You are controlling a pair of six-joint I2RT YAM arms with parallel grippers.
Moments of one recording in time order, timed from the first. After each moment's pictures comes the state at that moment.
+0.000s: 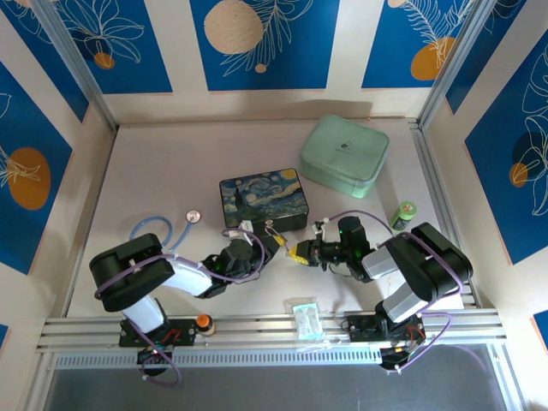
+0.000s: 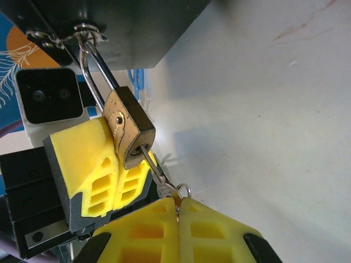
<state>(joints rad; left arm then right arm) -1.03 1.62 0.39 0.88 -0.19 -1.47 0.44 1.56 0.22 0.82 -0.89 1.23</state>
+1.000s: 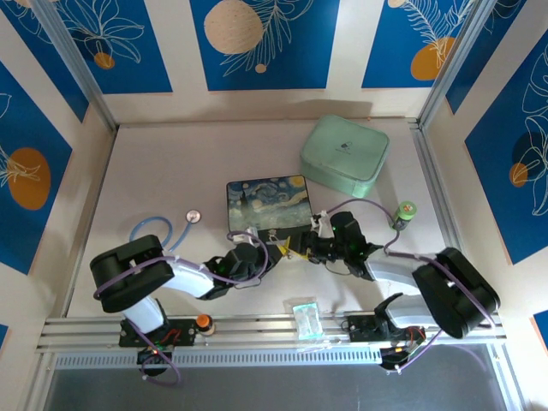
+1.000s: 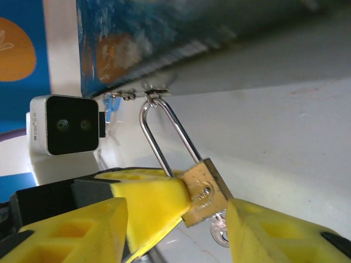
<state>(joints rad) -1.07 1.62 0.41 0.76 -0.16 -1.46 0.56 1.29 0.33 0.36 -0.59 0.98</state>
